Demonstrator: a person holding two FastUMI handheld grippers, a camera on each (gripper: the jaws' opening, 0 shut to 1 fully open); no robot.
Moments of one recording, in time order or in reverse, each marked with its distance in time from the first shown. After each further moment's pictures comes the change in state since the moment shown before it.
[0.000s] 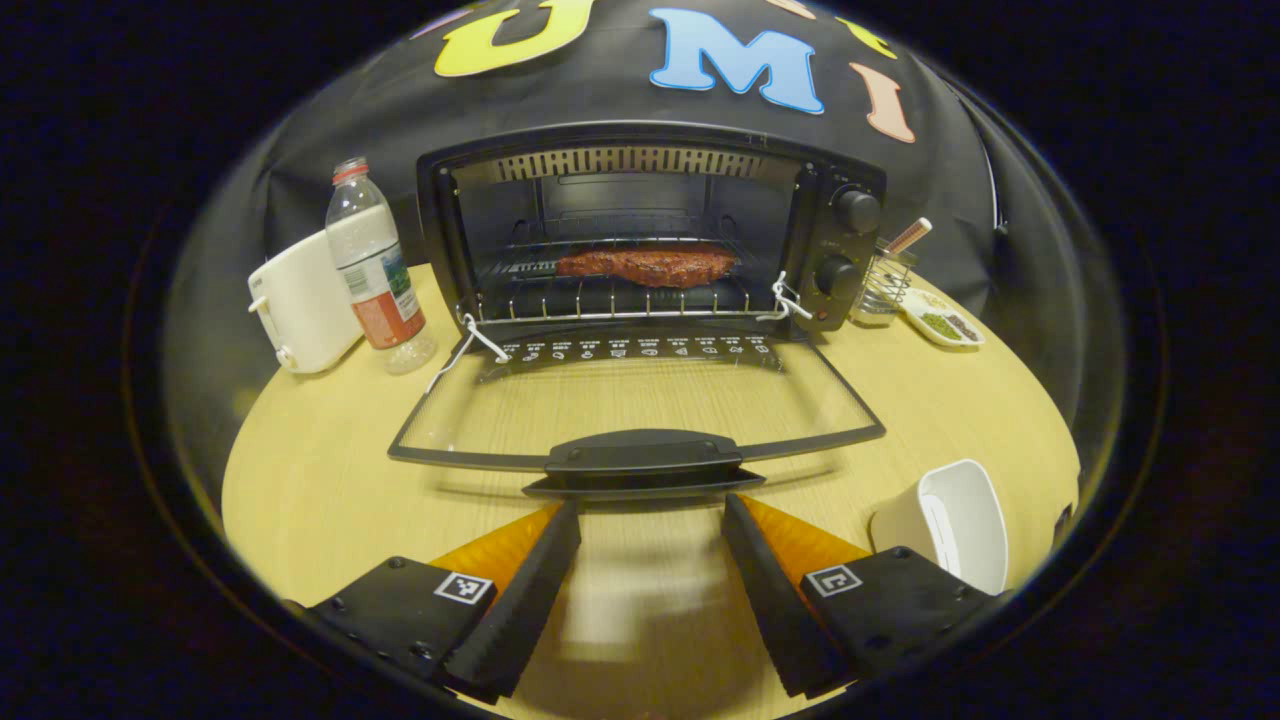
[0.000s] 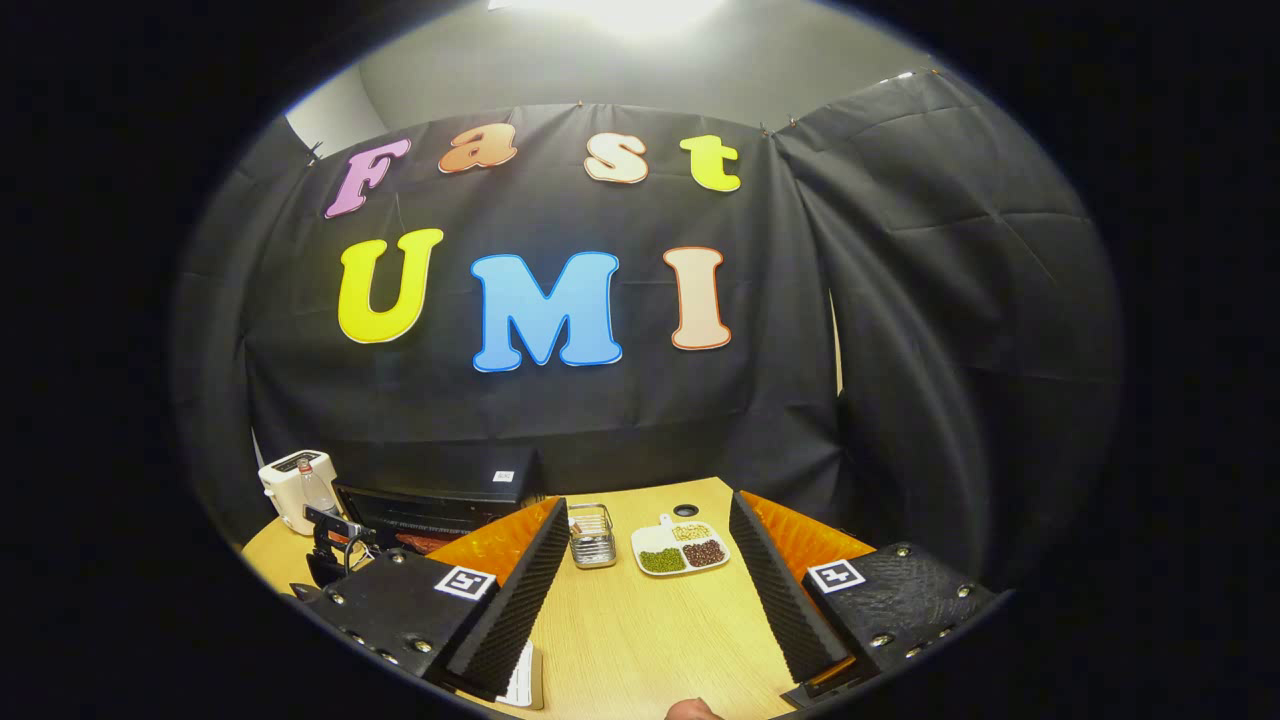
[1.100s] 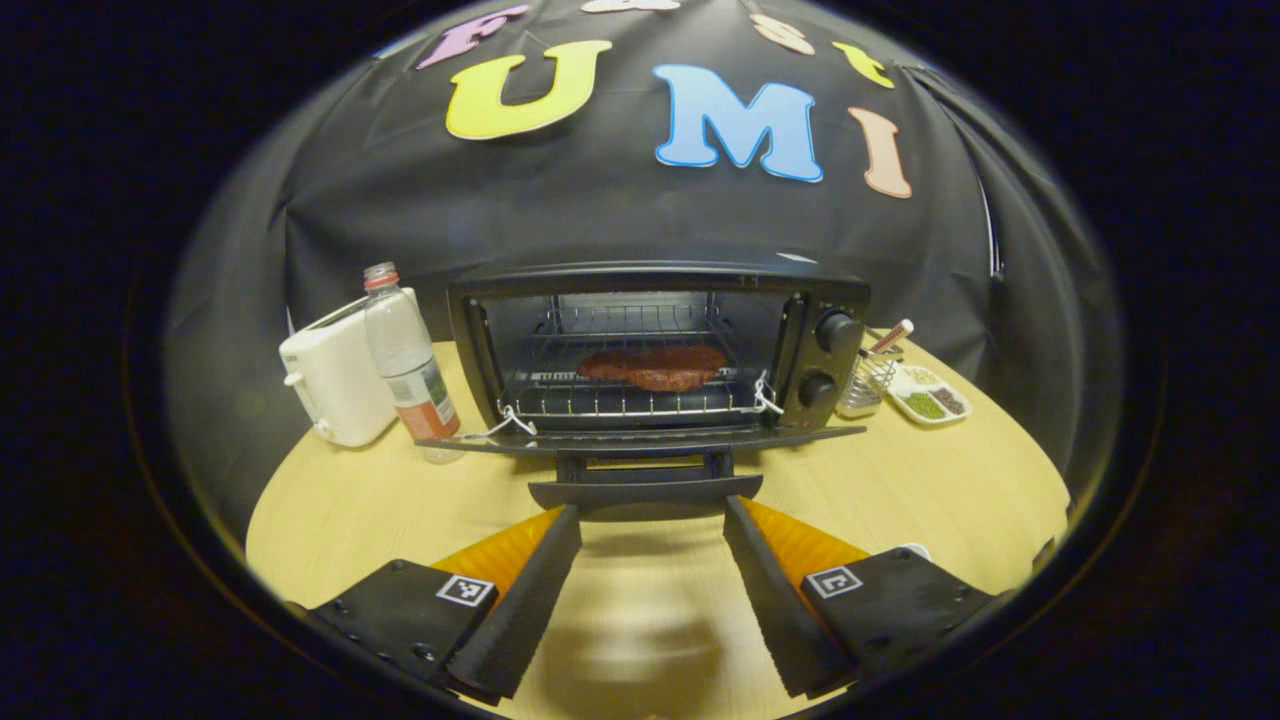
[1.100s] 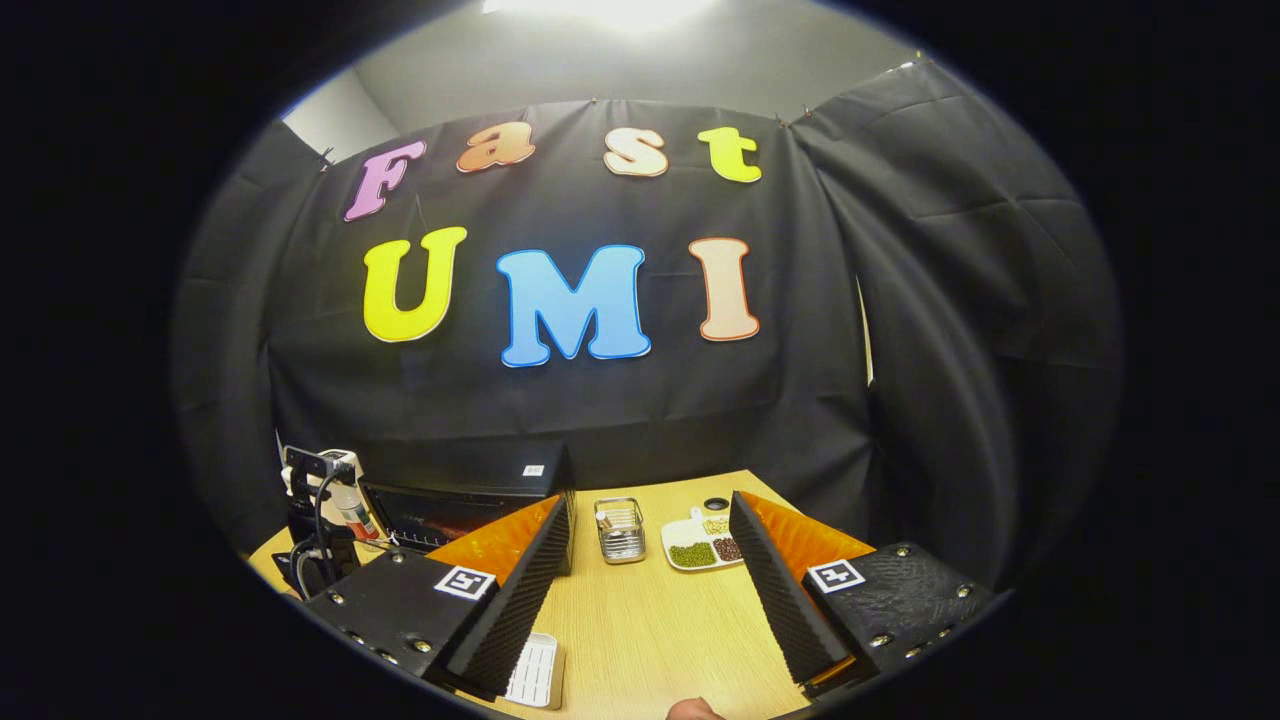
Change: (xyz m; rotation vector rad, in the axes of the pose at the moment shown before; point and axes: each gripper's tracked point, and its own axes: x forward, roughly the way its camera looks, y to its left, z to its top) left arm -0.048 0.005 0.088 -0.008 -0.211 0.017; right arm 0.004 0.023 -0.009 0.020 0.023 0.091
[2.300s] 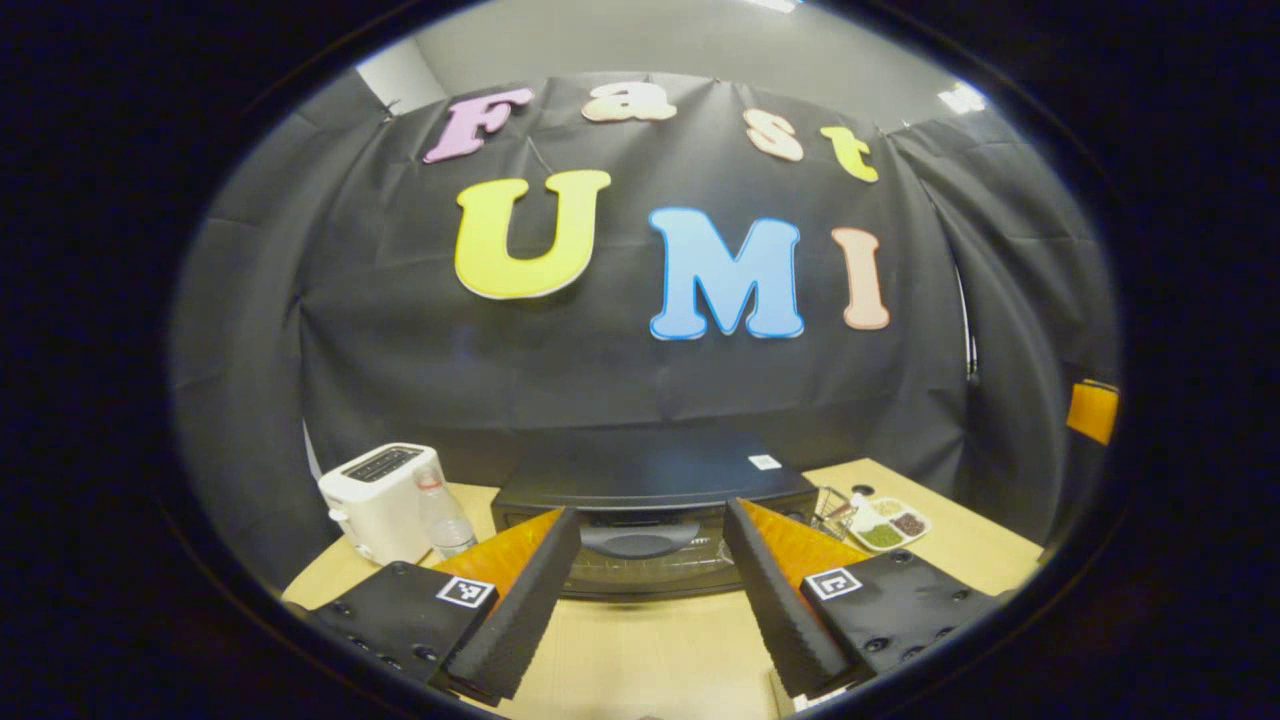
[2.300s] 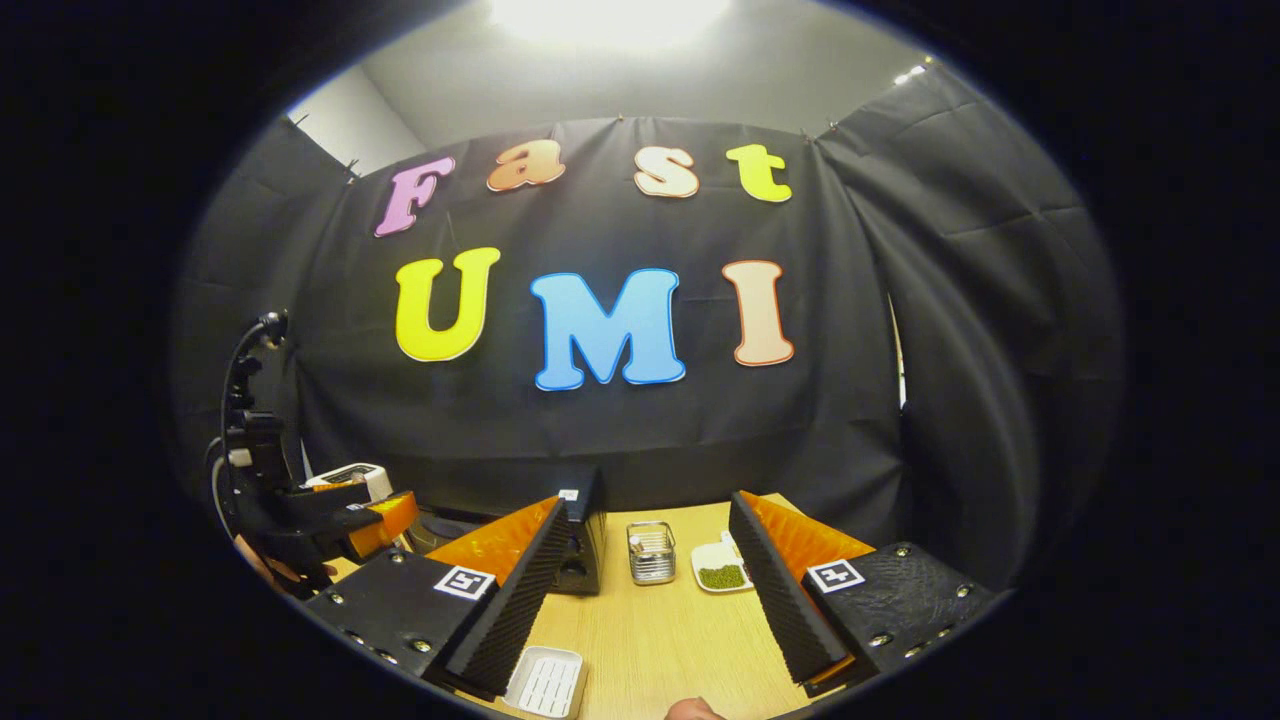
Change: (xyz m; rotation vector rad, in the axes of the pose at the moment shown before) left arm -0.113 0.000 0.168 0.001 -0.425 0.007; right arm 0.004 0.022 0.029 -0.014 -0.077 0.122
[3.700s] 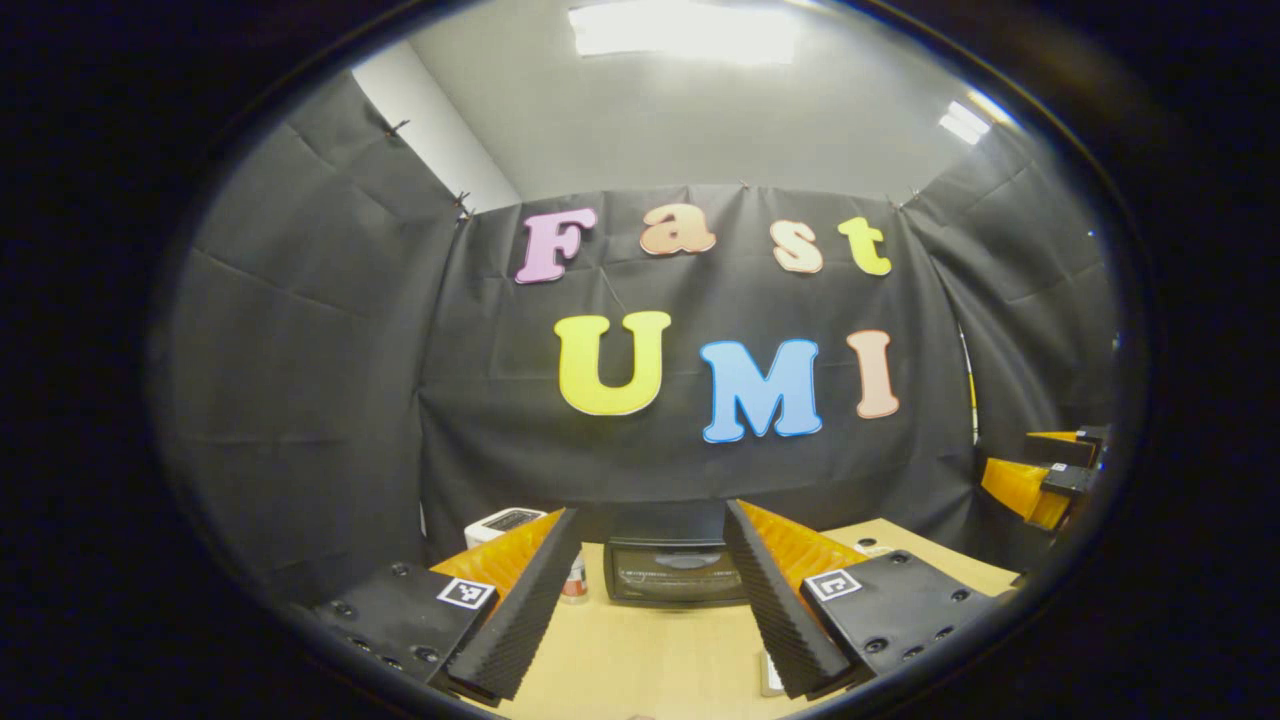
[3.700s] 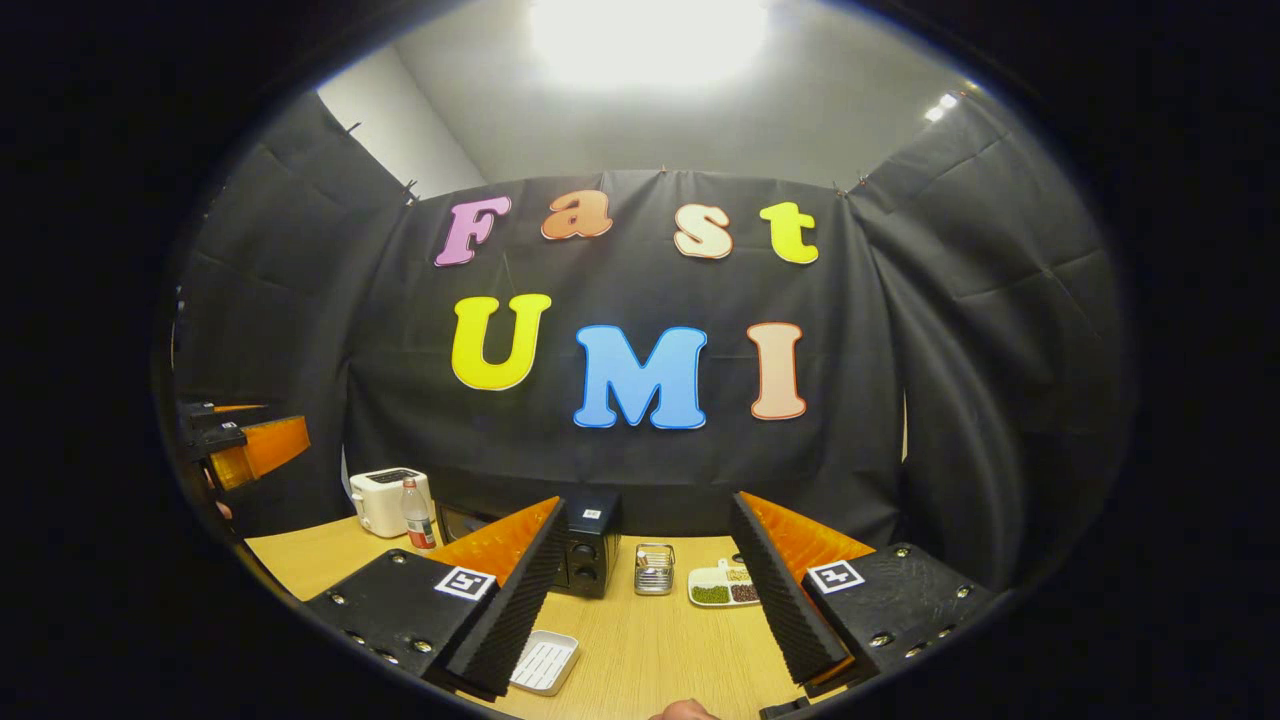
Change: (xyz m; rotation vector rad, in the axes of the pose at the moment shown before) left arm -0.241 0.017 0.089 0.027 -0.215 0.188; right arm -0.098 0.000 0.047 -0.091 -0.108 0.071
